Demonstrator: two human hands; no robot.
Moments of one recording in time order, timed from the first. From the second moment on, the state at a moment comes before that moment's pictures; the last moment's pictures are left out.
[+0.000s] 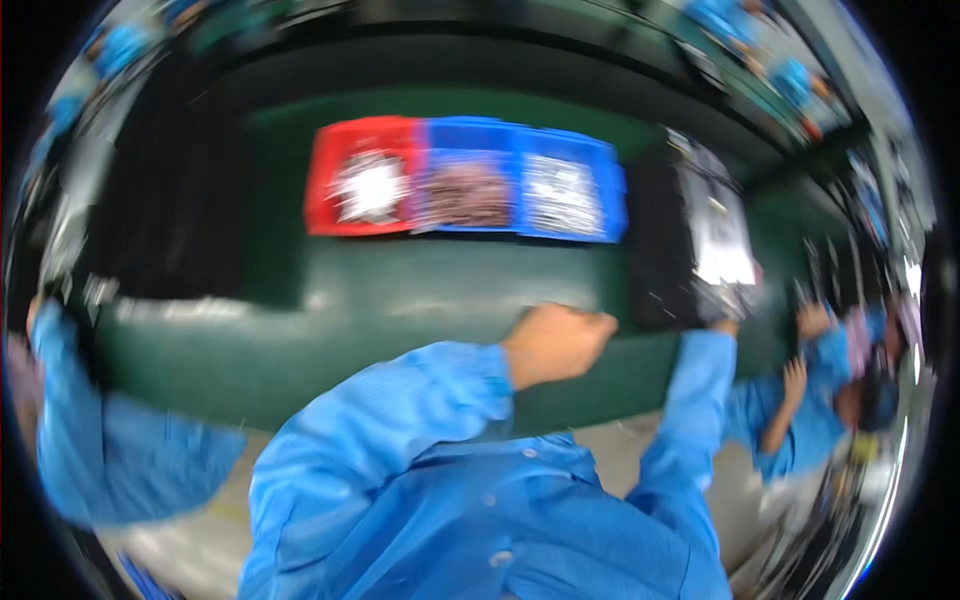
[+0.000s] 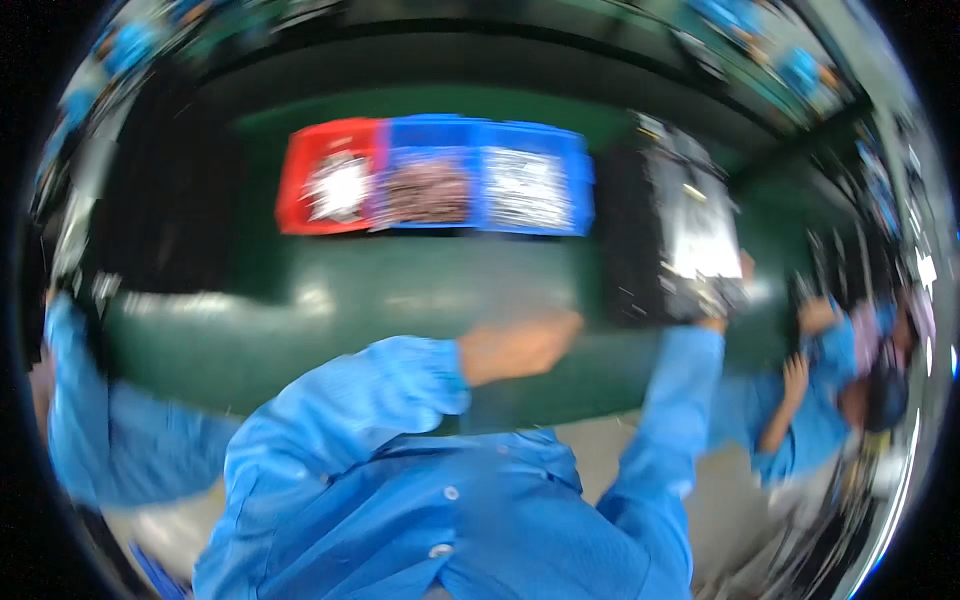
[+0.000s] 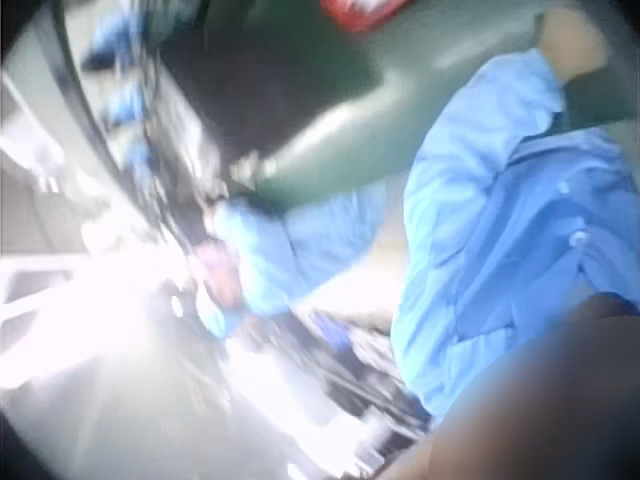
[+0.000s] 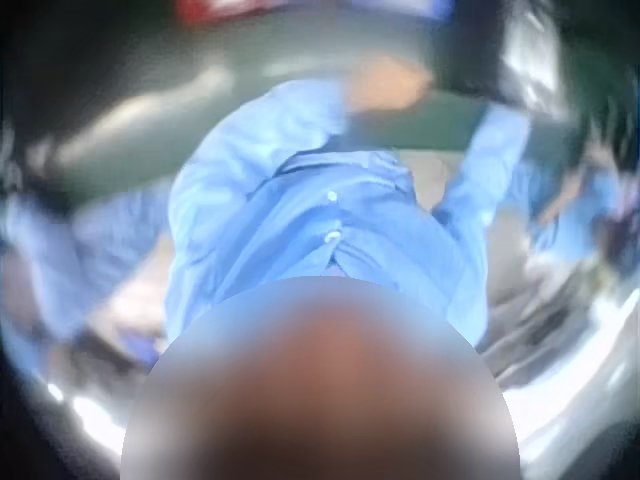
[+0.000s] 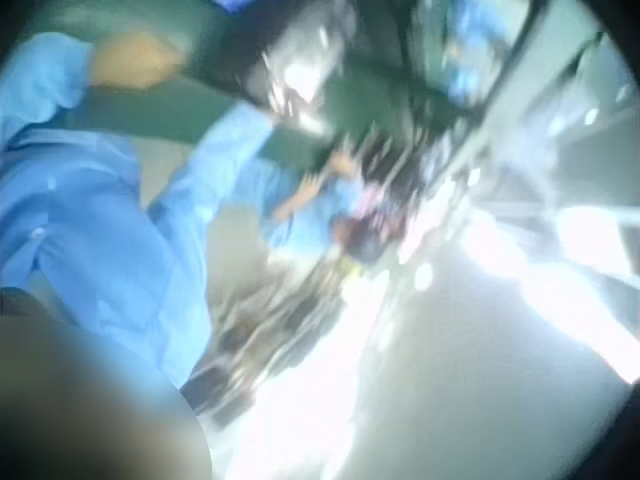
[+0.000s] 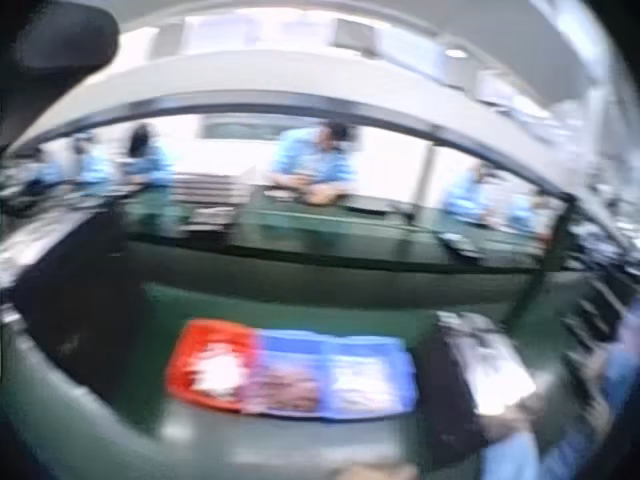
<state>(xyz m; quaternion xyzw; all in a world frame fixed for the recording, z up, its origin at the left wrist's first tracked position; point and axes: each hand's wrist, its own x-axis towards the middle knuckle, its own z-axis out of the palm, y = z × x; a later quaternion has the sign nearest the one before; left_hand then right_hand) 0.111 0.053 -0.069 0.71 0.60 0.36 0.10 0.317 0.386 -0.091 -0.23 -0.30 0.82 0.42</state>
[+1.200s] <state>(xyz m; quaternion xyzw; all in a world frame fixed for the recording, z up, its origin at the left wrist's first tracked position) 0.046 -0.022 0.136 0.52 0.50 0.67 -0.21 0.346 0.363 -0.067 -0.32 -0.36 0.69 0.54</state>
